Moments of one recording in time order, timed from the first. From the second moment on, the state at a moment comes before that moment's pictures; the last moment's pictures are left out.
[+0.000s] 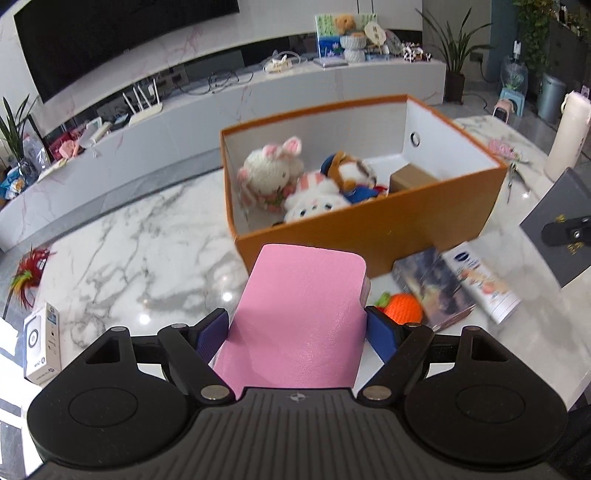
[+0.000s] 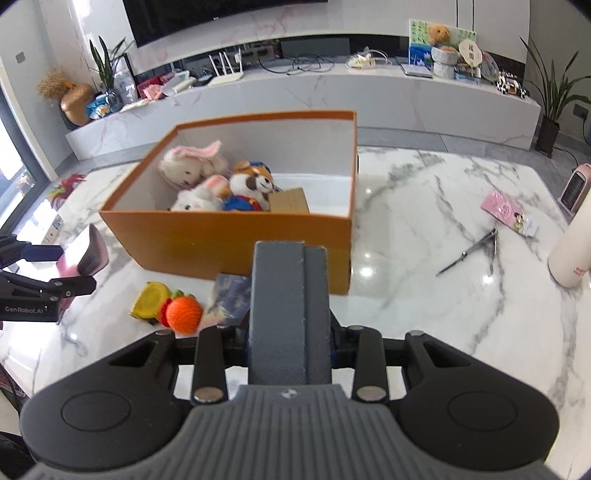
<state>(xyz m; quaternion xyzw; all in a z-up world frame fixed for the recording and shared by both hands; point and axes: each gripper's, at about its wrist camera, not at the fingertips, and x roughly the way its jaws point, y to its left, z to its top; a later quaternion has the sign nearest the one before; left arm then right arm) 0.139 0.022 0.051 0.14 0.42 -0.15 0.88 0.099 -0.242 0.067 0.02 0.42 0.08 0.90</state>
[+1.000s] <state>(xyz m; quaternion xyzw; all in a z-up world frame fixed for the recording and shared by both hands) 0.139 0.004 0.087 0.10 0.36 -0.13 0.92 0.097 -0.217 0.096 0.03 0.39 0.11 0.91</state>
